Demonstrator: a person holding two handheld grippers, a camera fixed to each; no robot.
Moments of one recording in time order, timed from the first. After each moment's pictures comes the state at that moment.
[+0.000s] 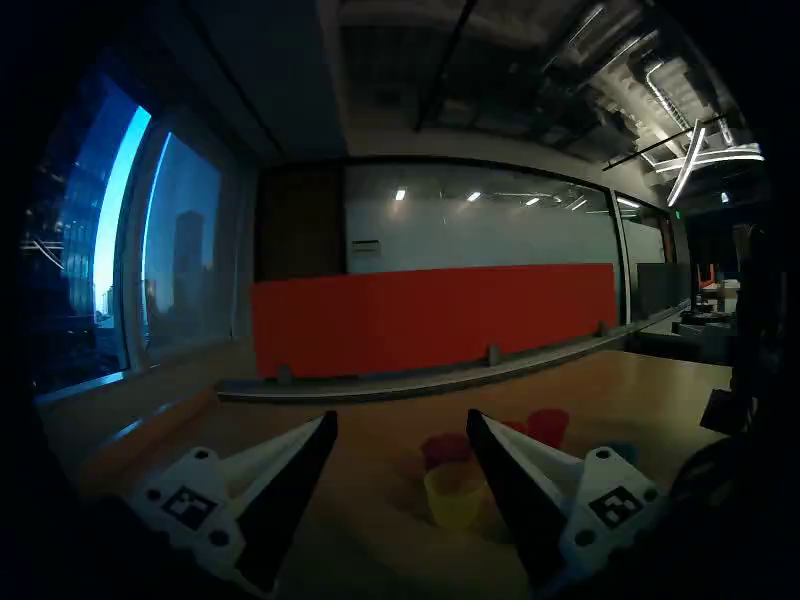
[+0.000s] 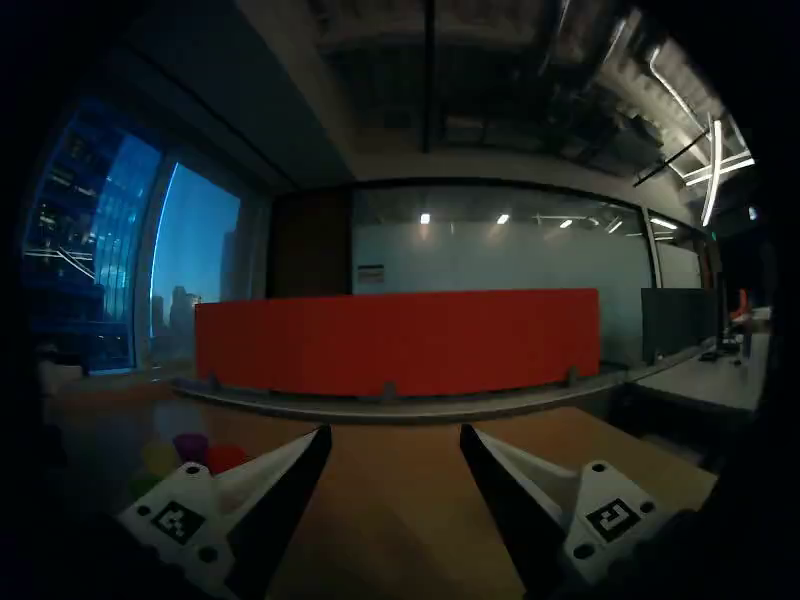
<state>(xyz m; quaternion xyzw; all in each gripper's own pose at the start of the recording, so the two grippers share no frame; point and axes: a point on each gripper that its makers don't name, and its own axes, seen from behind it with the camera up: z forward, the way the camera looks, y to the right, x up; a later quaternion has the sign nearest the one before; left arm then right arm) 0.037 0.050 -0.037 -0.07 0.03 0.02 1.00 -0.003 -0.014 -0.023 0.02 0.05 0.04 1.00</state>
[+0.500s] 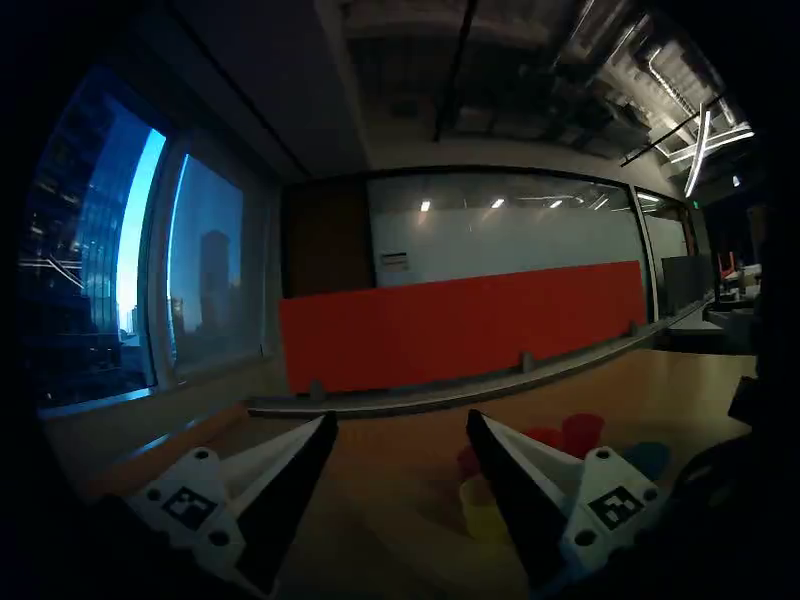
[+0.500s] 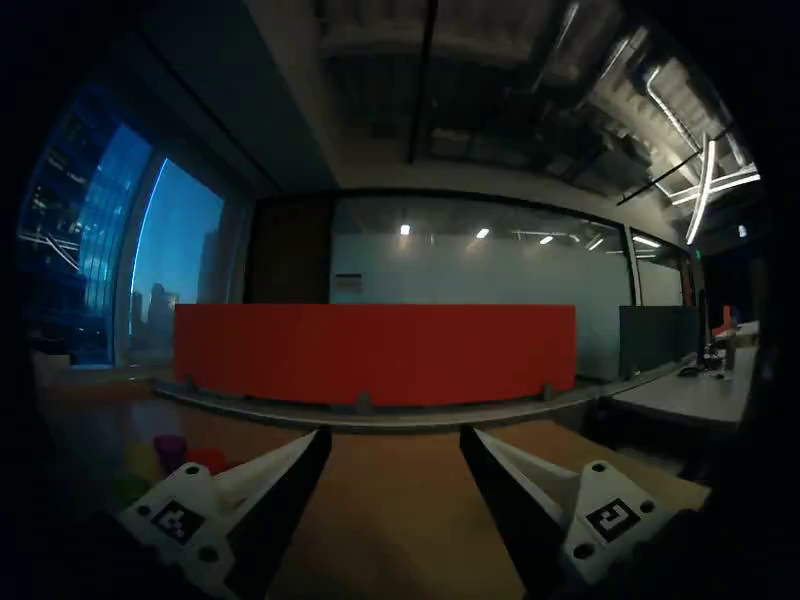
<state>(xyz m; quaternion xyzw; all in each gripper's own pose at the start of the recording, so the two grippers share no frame) 0.041 0.027 -0.028 -0.01 0.06 0.04 1.00 0.003 -0.004 -0.029 -0.02 0.06 0.03 1.00</state>
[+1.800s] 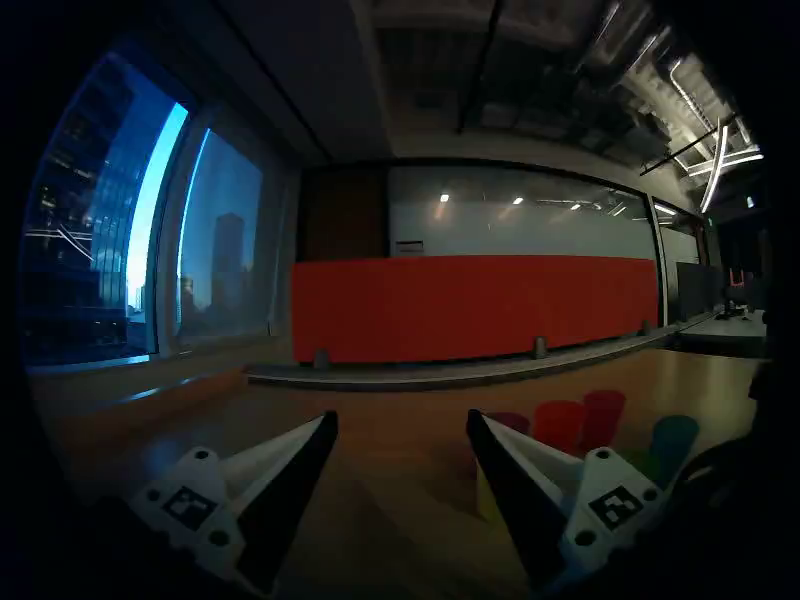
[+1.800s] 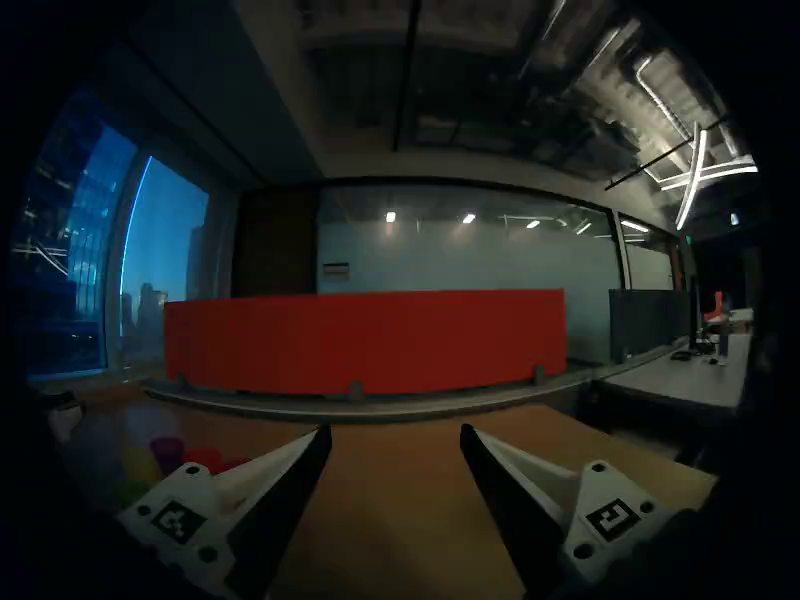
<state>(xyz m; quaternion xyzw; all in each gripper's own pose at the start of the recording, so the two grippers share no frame) -0.032 0.016 0.002 0.00 0.04 0.00 1.00 -0.007 -0.002 -0.028 -0.04 0.04 0.05 1.00</state>
